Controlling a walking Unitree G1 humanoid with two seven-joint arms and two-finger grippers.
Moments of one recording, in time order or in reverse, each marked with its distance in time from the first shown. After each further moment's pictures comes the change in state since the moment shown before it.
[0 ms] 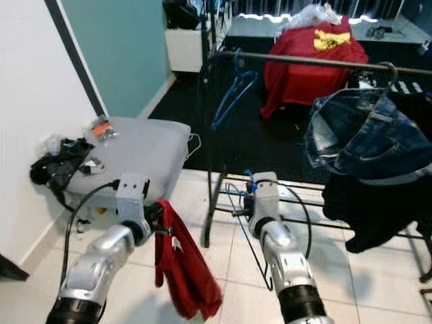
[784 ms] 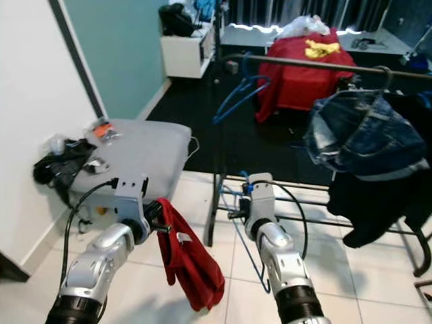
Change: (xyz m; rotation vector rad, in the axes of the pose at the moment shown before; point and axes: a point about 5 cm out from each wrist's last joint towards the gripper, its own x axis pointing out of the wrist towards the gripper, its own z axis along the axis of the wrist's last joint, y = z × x) left arm 0.000 0.006 -0.001 -0.015 0.004 0.017; right arm 0.003 0.007 0.001 -0.023 0.009 0.051
